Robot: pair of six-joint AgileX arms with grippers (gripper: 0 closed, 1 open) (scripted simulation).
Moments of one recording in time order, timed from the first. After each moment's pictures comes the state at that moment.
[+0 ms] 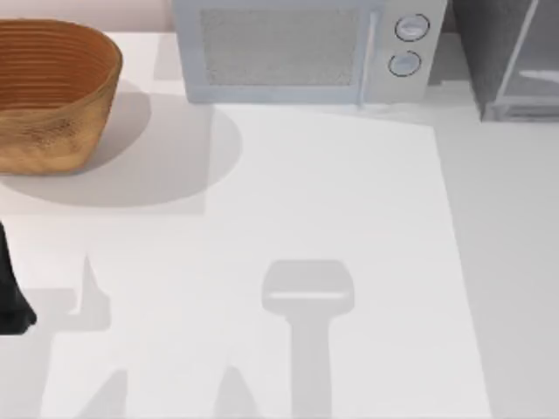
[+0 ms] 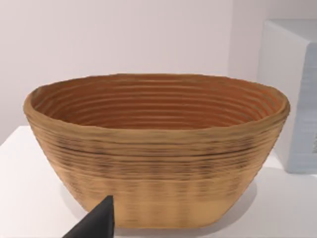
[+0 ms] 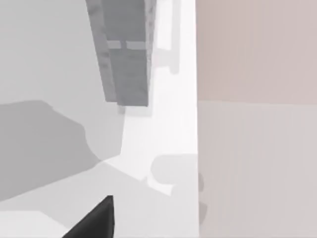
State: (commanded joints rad) left arm 0.00 0.00 0.00 0.00 0.00 0.00; right arm -1.80 1.82 1.34 -1.48 -0.94 -2.04
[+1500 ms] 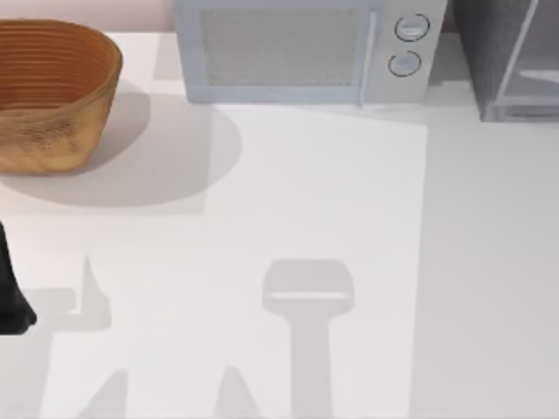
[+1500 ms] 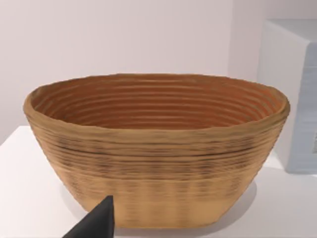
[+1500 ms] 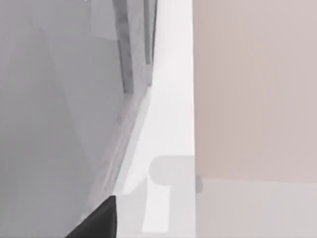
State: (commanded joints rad) left arm 0.00 0.00 0.00 0.00 0.00 0.00; right arm -0.93 1.84 1.31 -0.31 -0.76 -0.66
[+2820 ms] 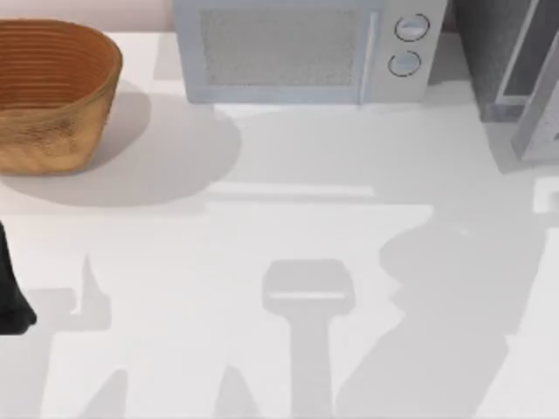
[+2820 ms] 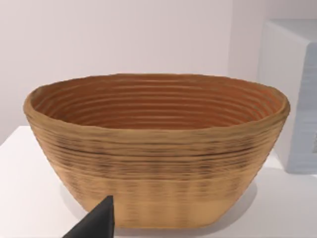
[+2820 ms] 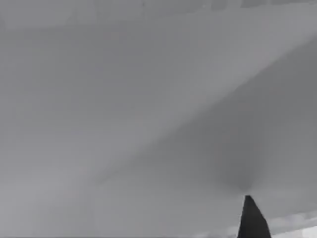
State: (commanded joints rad) left arm 0.00 0.00 0.00 0.00 0.00 0.00; right arm -0.23 1.68 1.09 -0.04 -0.21 -0.21
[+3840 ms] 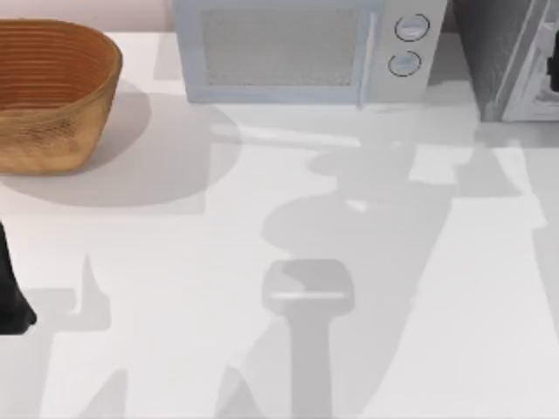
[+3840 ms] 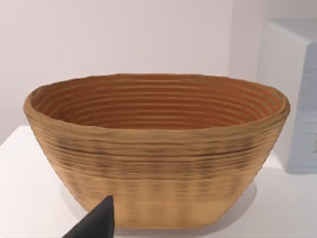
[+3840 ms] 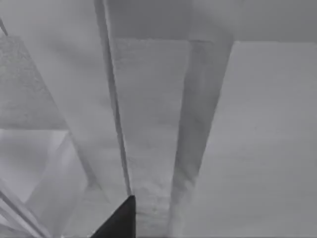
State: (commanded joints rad) left arm 0.00 0.00 0.00 0.00 0.00 0.00; right arm -0.04 1.77 1.16 0.01 -0.03 -0.03
